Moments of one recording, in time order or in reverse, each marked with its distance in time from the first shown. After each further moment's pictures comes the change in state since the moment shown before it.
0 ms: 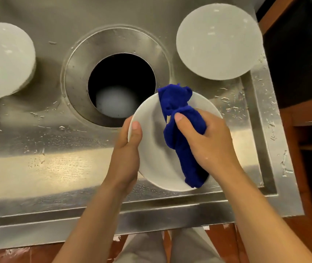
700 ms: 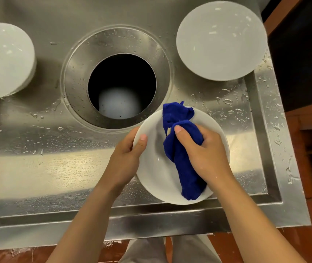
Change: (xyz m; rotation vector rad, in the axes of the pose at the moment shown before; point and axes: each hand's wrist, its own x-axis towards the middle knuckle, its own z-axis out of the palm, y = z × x) left_hand 0.015 -0.024 -0.017 0.298 -0.116 0.073; right_hand 0.000 0.038 0.012 0.115 -0.015 0.118
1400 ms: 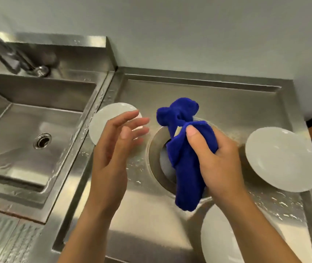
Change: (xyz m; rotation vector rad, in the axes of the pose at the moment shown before) left_hand -0.043 0.164 -0.183 -0.298 0.487 0.625; right_hand 0.009 -0.239 0.114 0.217 -0.211 -0.465
